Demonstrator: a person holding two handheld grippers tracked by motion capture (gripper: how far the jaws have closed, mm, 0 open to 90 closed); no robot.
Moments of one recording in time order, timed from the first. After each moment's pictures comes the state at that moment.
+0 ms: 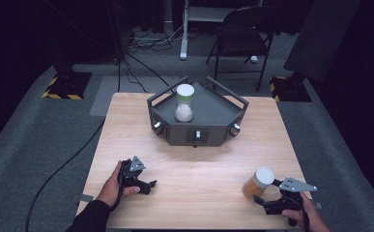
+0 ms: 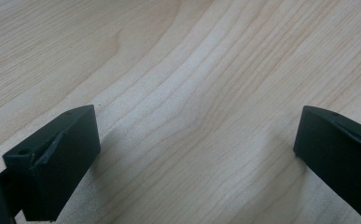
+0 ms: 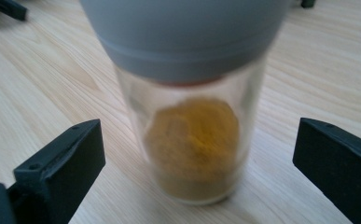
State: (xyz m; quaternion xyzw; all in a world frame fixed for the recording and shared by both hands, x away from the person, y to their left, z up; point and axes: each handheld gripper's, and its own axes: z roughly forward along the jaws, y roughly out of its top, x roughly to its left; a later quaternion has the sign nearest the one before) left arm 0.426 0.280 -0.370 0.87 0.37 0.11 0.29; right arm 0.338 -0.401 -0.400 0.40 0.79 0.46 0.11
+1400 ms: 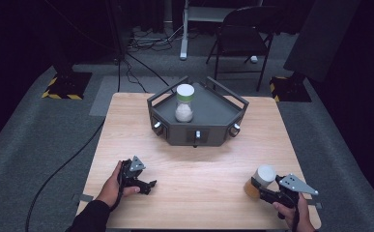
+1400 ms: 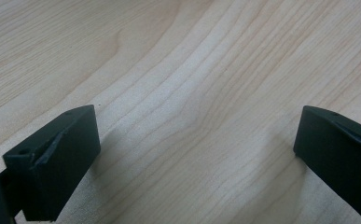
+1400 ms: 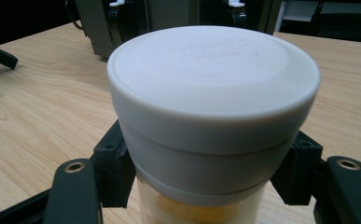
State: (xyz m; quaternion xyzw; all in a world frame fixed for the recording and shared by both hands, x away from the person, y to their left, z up) left arm 0.426 0.280 -0.370 0.87 0.37 0.11 0.29; right arm 0.309 -0.367 -0.407 0.44 0.71 0.50 0.21
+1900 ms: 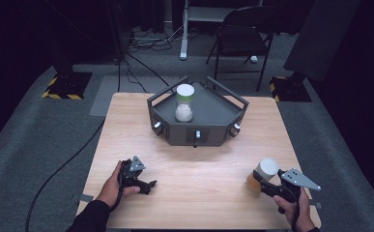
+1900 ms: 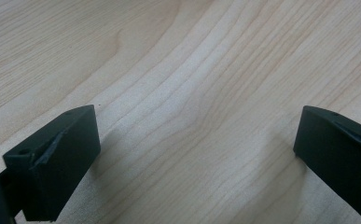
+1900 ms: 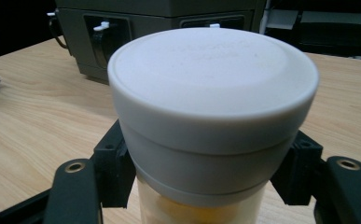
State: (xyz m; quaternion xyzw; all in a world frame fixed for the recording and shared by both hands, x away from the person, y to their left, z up) left arm 0.426 0.280 -0.370 0.87 0.37 0.11 0.29; right arm 0.316 -0.358 -0.392 0.46 0.70 0.50 0.24
